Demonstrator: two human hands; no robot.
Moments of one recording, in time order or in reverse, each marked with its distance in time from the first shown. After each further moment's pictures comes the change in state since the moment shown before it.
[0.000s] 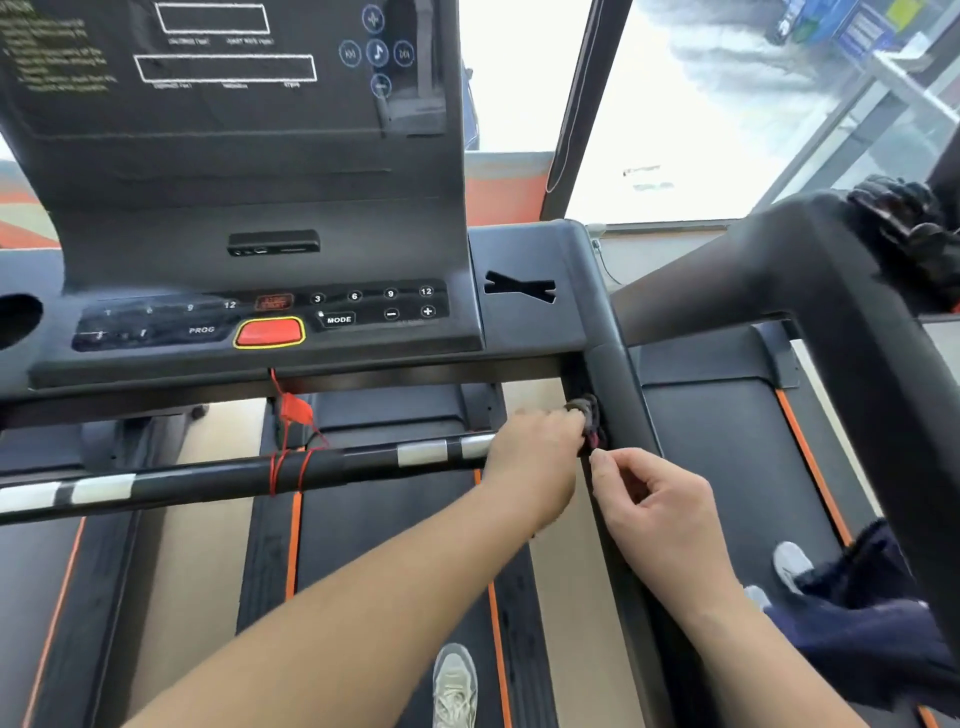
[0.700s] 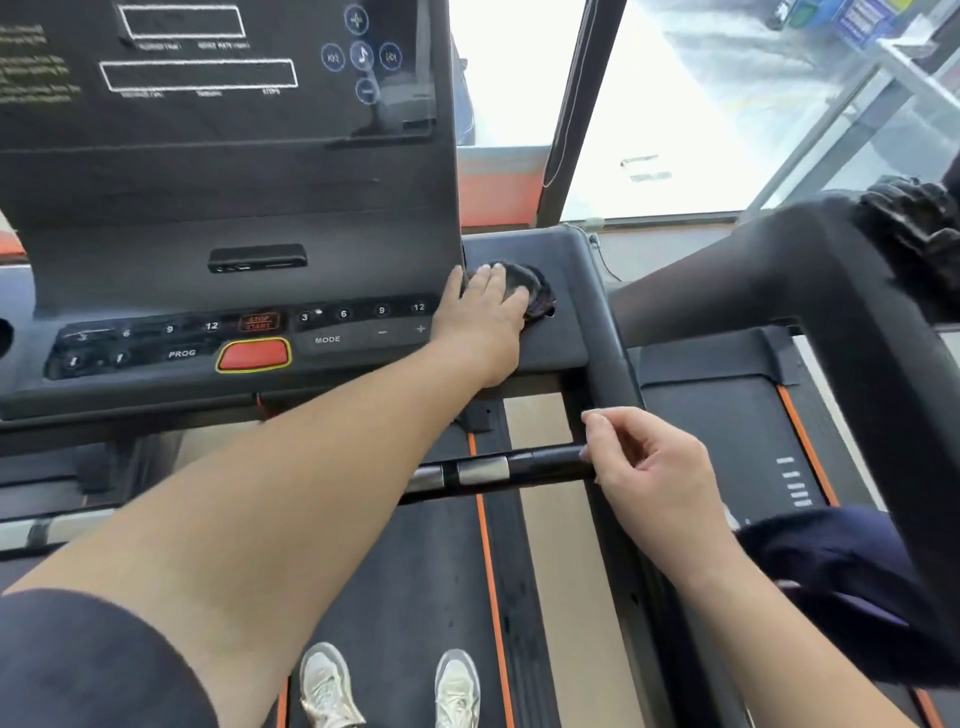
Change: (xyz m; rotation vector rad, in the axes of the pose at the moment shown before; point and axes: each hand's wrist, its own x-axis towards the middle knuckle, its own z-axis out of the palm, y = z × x) left_hand 0.123 -0.097 -0.063 0.372 0.016 -0.121; right_hand 0.049 -0.027 0.002 0.122 -0.017 0.016
